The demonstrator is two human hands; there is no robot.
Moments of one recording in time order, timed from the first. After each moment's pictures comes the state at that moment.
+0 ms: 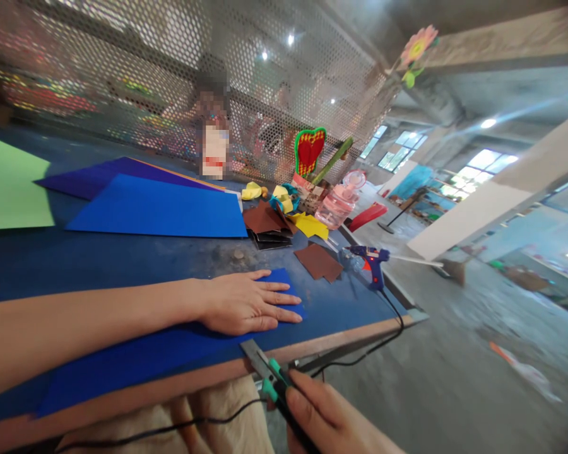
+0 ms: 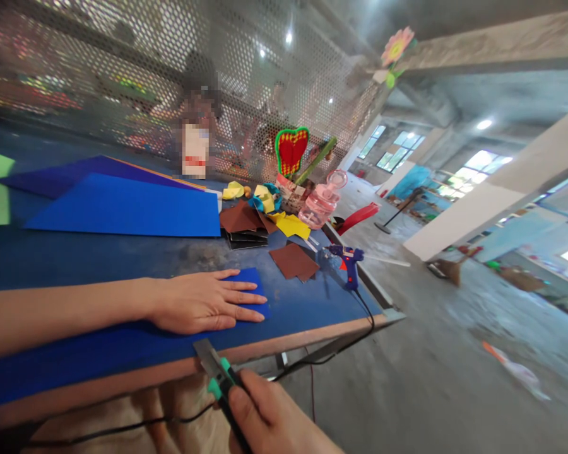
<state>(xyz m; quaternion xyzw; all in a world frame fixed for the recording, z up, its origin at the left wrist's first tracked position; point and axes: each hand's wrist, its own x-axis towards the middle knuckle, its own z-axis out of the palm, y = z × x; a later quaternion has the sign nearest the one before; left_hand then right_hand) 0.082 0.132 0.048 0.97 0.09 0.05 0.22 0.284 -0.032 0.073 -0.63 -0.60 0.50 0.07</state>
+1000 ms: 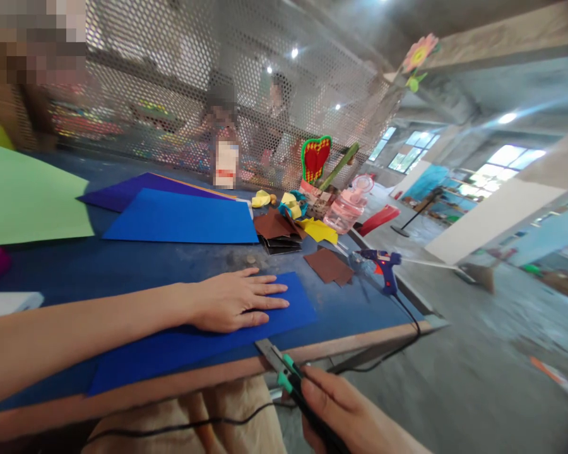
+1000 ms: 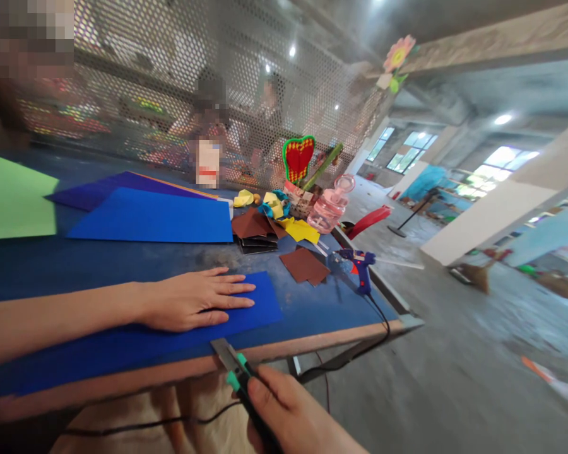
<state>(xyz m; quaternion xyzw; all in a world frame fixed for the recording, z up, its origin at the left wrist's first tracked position) 0.048 0.122 0.047 0.96 0.18 0.07 0.18 0.283 -0.027 0.068 -0.60 -0.49 0.62 0.12</state>
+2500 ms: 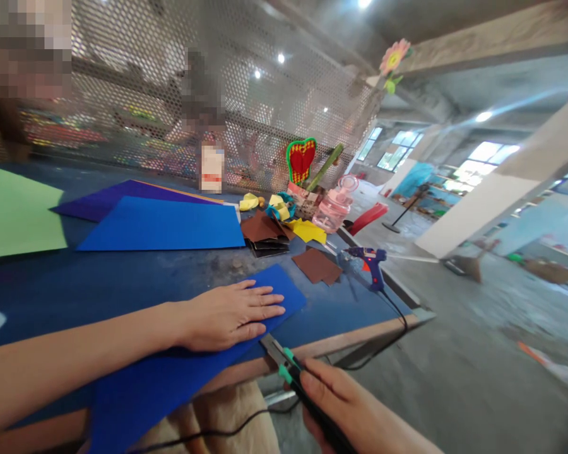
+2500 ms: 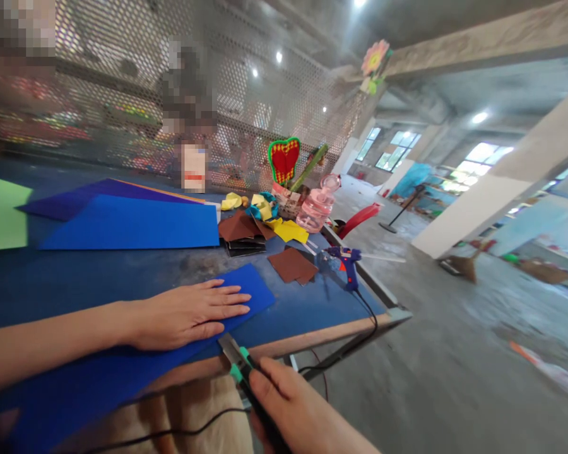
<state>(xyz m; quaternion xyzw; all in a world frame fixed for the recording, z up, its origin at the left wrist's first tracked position) 0.065 0.110 0.051 0.96 0.20 0.05 0.22 0.308 -0.022 0.064 -0.61 -0.51 0.59 0.12</state>
